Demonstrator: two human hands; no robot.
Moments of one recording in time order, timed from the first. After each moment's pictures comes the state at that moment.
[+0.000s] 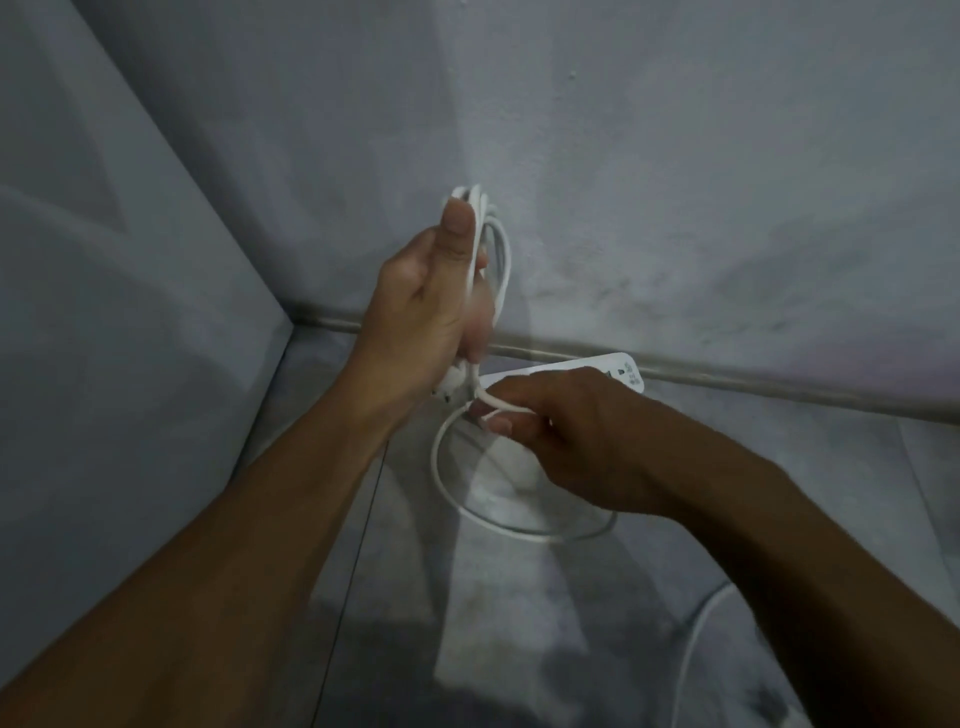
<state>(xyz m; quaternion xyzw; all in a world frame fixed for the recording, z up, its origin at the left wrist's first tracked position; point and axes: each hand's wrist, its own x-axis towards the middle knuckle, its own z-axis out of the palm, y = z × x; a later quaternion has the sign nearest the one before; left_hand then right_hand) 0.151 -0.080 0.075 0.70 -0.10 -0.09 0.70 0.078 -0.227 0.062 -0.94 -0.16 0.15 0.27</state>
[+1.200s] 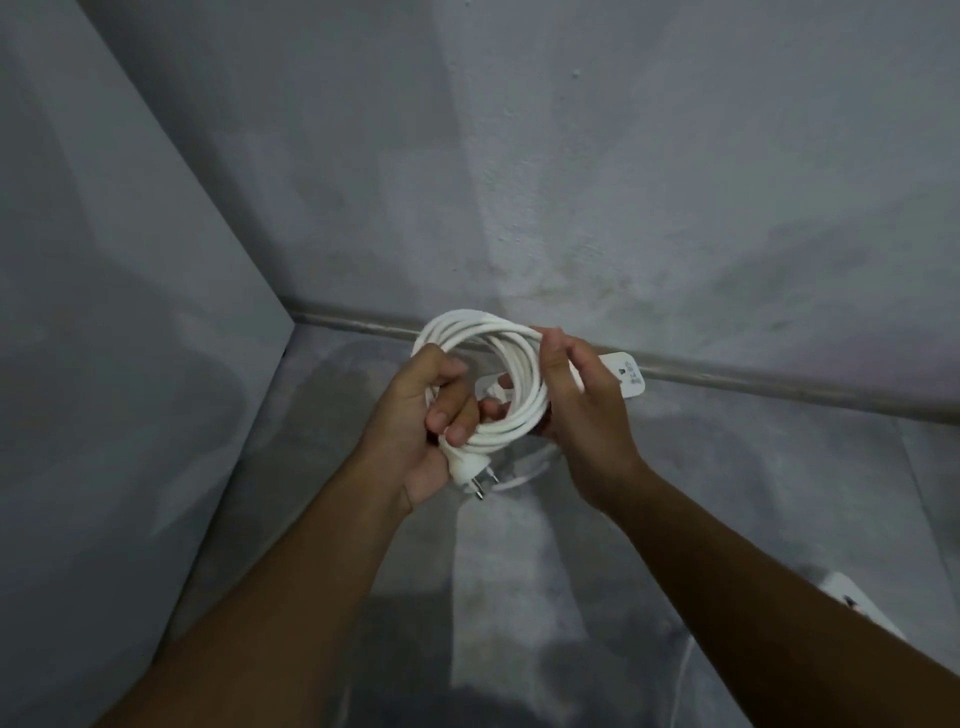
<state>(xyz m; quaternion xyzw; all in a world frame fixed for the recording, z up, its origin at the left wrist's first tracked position) 0.119 -0.073 0.011 0.41 0.15 -0.29 0.85 0.088 -0.216 -0.014 -0.67 0.18 -0.04 0.72</state>
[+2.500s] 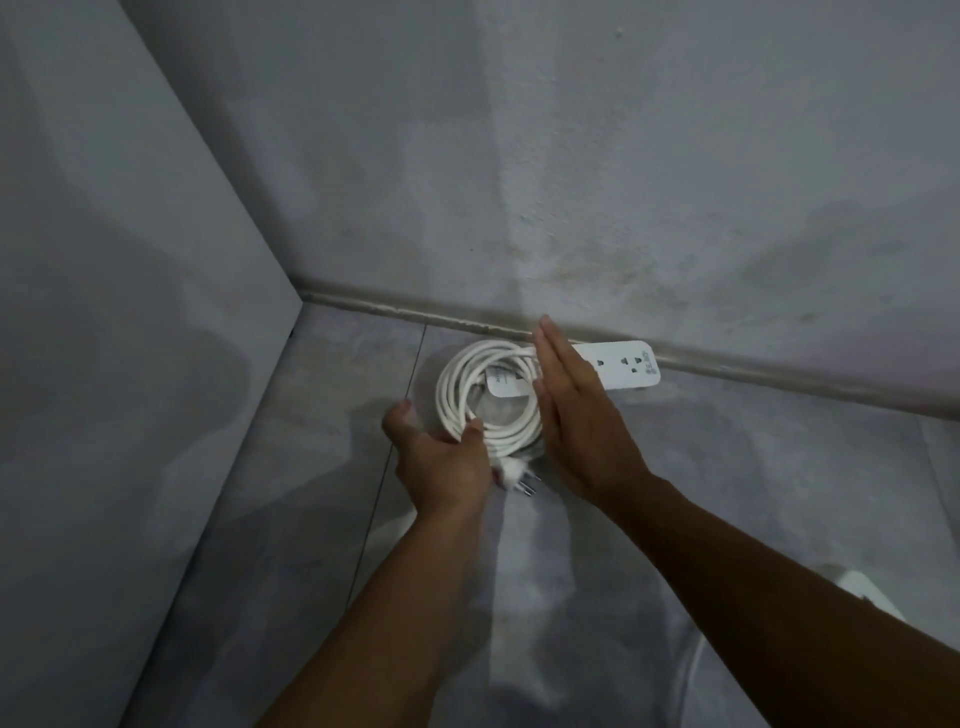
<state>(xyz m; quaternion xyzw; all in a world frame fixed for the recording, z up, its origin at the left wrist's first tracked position) 0.085 -0.092 -0.074 0.69 0.35 -0.06 0.63 0.089 -0.235 -0.075 -0.96 -0.07 -0.07 0.28</state>
